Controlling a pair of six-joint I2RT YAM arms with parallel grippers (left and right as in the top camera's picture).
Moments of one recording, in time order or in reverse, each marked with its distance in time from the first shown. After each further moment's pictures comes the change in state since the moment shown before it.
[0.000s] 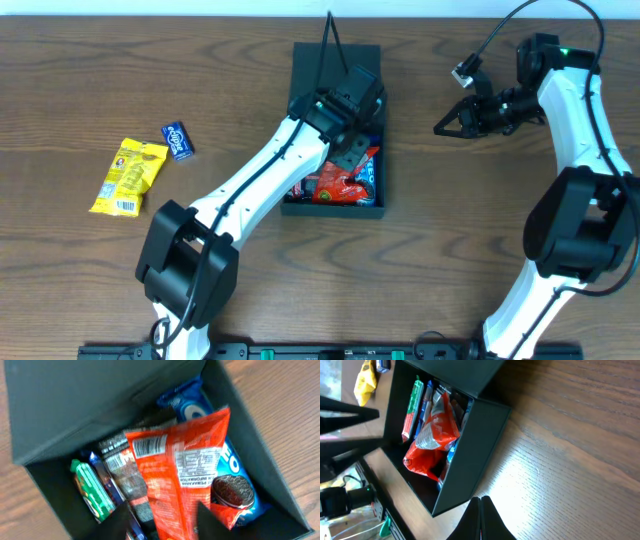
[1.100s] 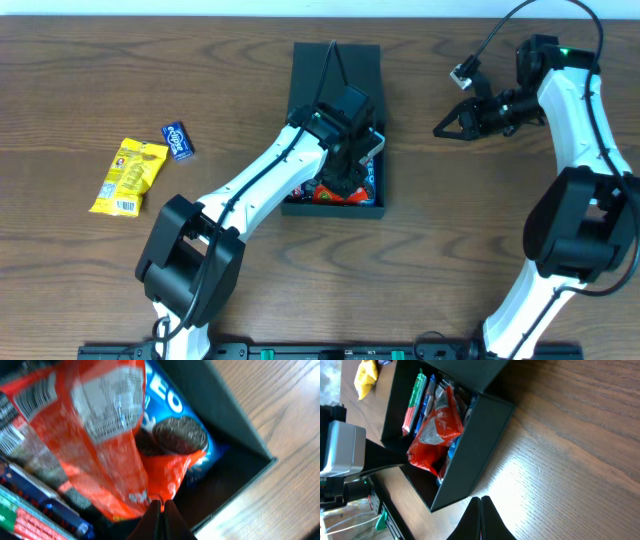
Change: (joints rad) left arm 0.006 0.002 -0.126 -0.031 0.280 0.153; right arm 0.000 0.000 0.000 -0.023 -0.002 -0.062
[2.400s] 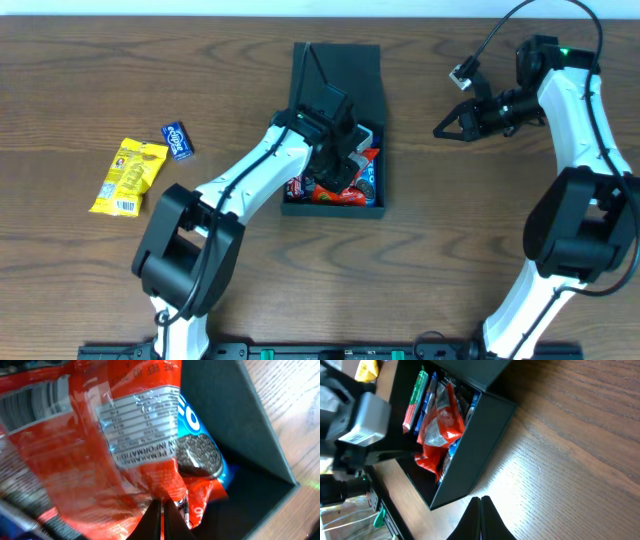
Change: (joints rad) left arm 0.073 0.032 -0.108 0.165 0.142 -0.035; right arm 0.000 0.000 0.000 -0.005 -0.001 -0.025
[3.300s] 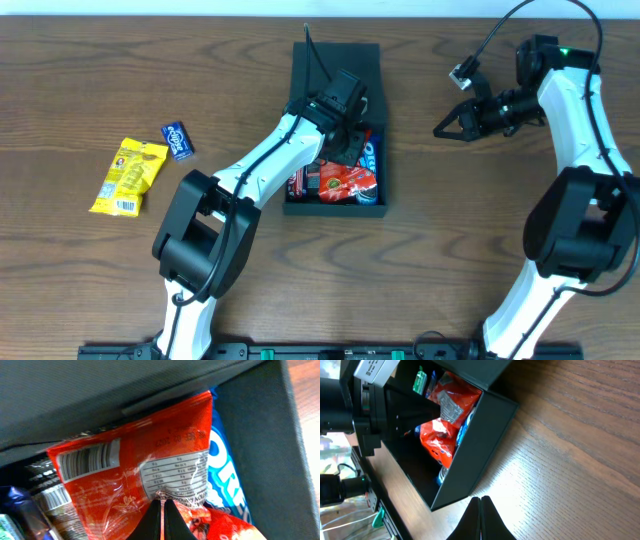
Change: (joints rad) left arm -0.006 0.098 0.140 0.100 -0.234 -0.284; right arm 0.000 0.000 0.000 0.005 0.000 -0.001
